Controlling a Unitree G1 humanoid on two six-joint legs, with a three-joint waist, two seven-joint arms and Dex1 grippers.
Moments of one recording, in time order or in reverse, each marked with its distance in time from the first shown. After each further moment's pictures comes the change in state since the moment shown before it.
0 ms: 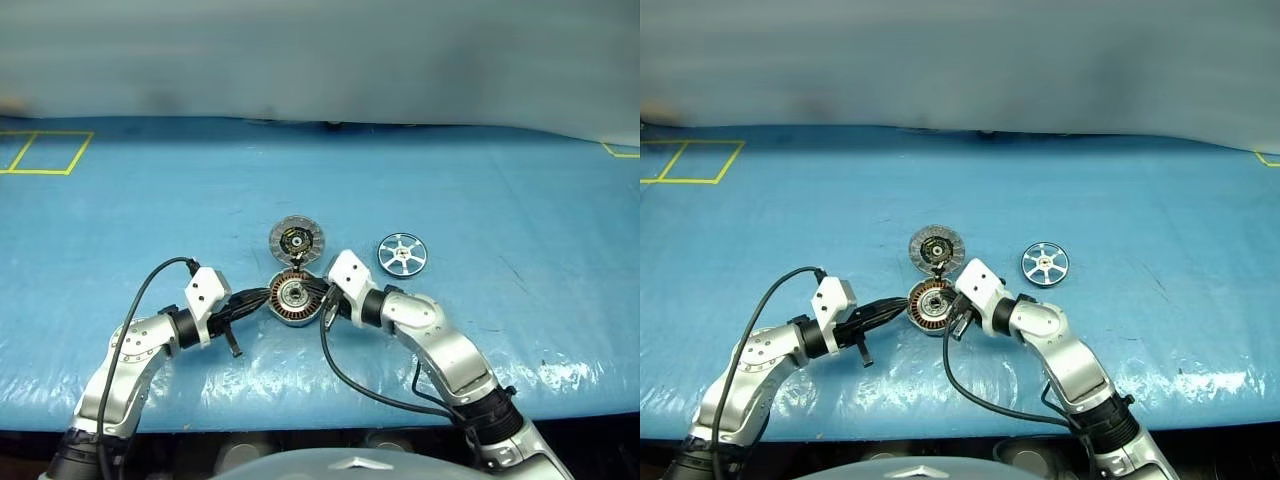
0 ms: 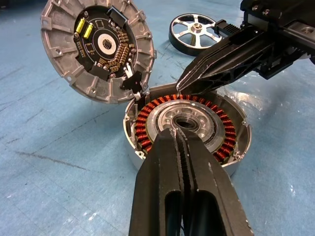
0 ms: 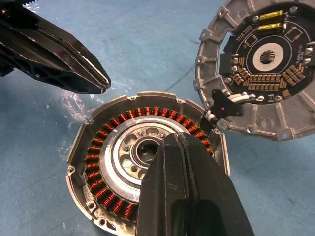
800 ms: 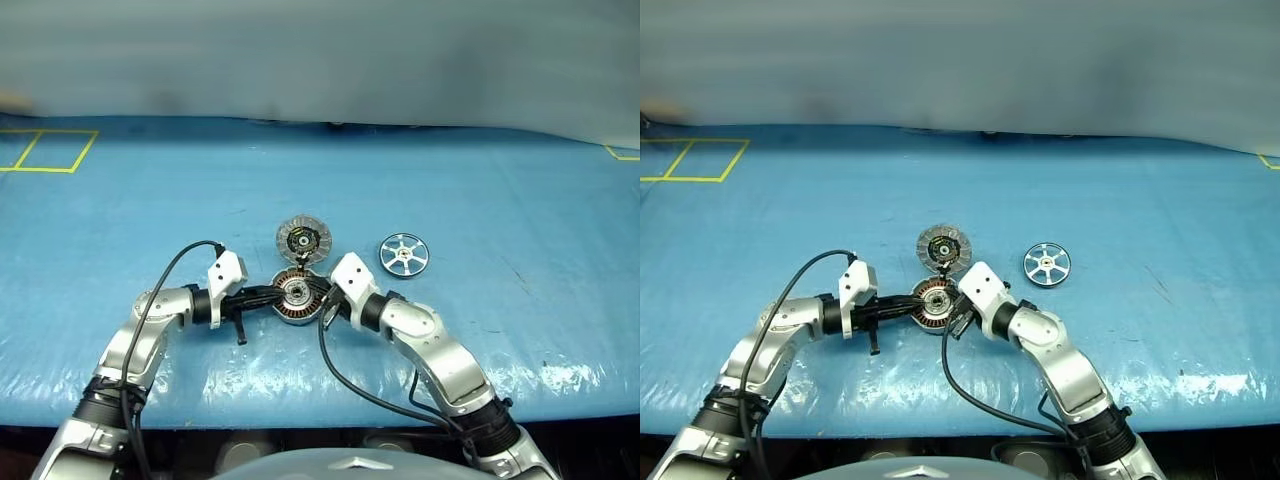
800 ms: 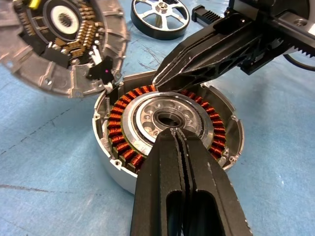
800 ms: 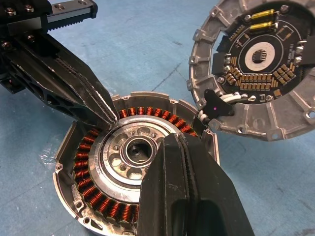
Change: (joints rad) left arm -0.246 0.011 -0.100 0.240 0.001 0.042 -0.200; right arm 0.062 0.039 -0.011 -0.010 -0.020 -0.032 -0.094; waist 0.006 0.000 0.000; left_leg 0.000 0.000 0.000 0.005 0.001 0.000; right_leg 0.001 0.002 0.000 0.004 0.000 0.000
